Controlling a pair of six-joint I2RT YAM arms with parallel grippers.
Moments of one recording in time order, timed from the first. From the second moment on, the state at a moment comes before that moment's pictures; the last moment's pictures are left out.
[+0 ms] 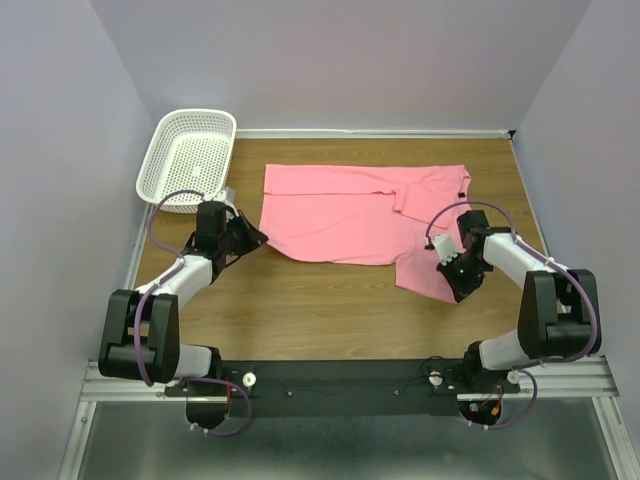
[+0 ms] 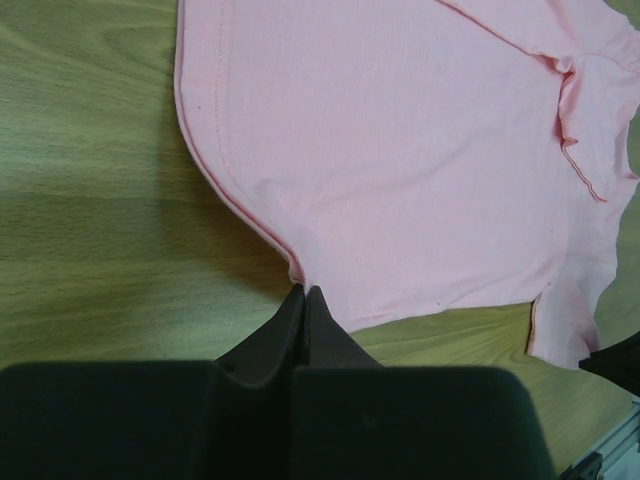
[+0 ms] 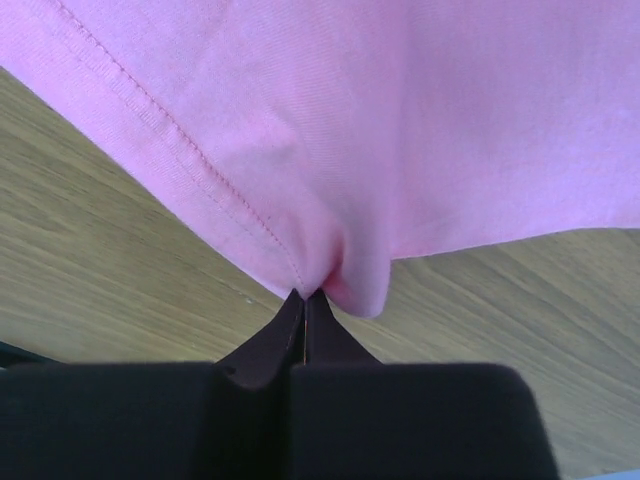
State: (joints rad) left arm -0.11 1.35 0.60 0.13 0.33 -0.61; right arm 0.03 1.48 0.77 -0.82 -0.12 -0.63
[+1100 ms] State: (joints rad) left arm -0.08 1.22 0.60 0.11 0.33 -0.62; right arm 0.01 1.08 1.06 -0.83 -0.08 -0.65
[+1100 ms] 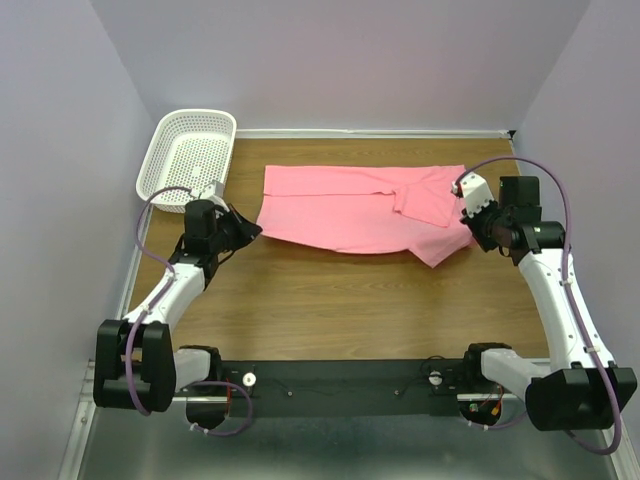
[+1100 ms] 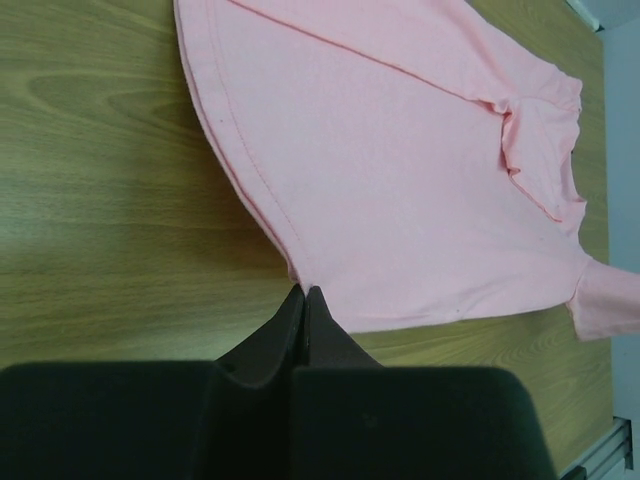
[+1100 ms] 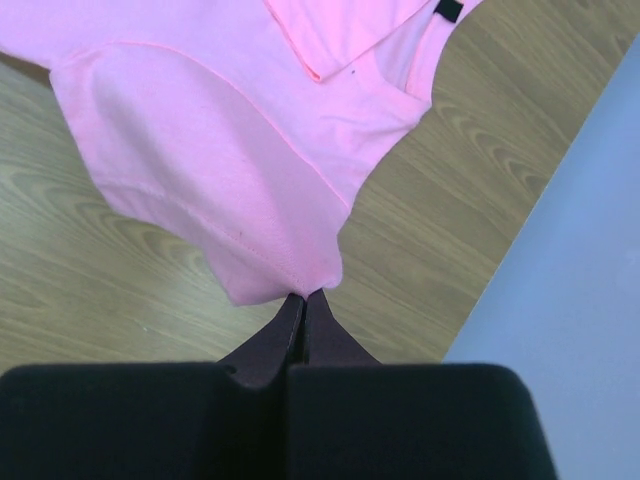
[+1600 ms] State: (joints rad) left arm -0.02 1.18 0.63 0.07 0.36 -0.63; right arm -0.11 1.13 1.08 -0.74 -0.07 -0.67
